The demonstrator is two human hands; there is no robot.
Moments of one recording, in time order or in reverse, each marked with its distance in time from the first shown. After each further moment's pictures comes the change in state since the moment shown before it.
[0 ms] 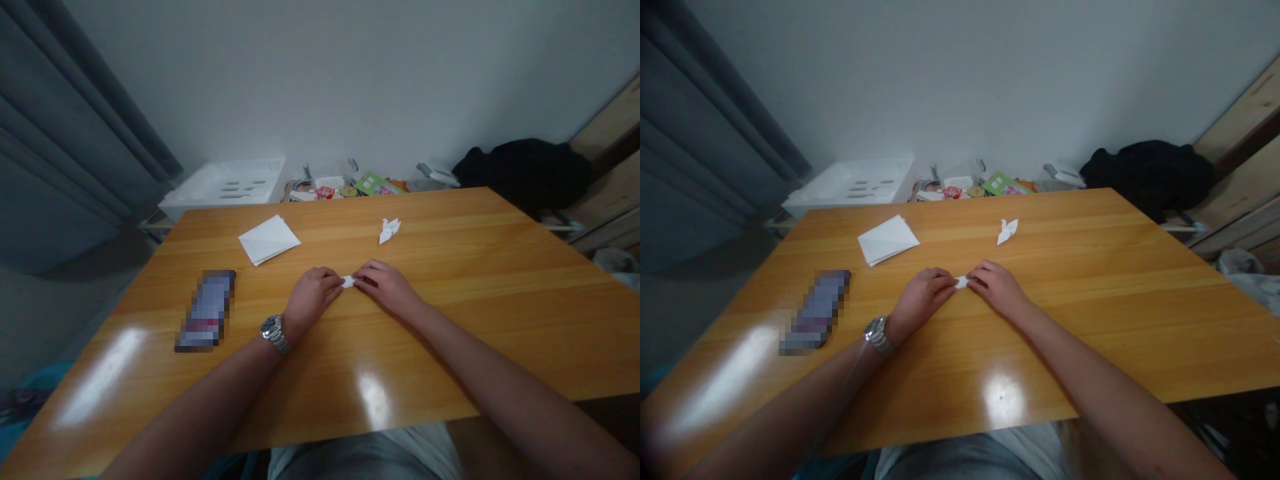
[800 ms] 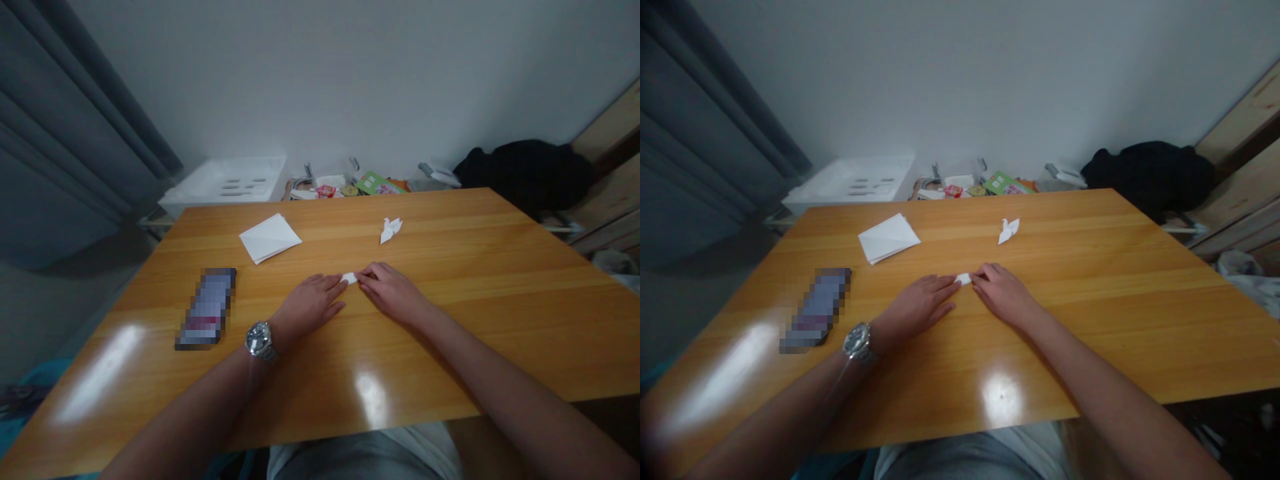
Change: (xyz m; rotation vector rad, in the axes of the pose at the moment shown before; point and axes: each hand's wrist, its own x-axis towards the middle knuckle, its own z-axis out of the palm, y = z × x) left_hand -0.015 0.008 -0.016 0.243 -0.238 0.180; right_hand -0.012 -0.012 -0.013 -0.335 -0.141 -0.104
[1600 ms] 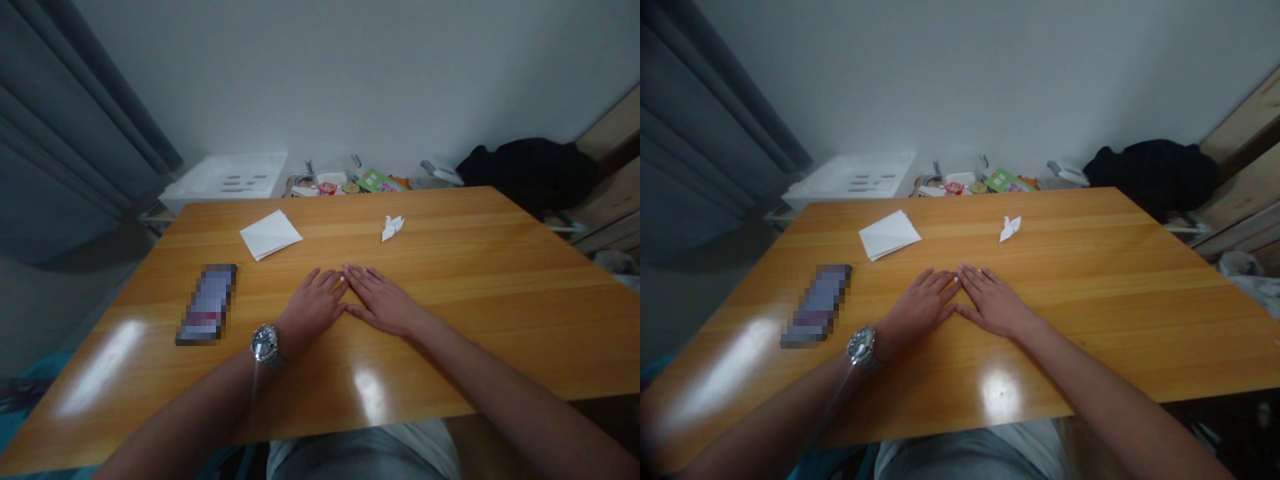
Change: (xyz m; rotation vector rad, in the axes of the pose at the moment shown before) left_hand 0.001 0.019 -0.001 0.144 0.042 -0.042; right_hand -0.005 -0.024 0.010 0.068 -0.128 -0.042
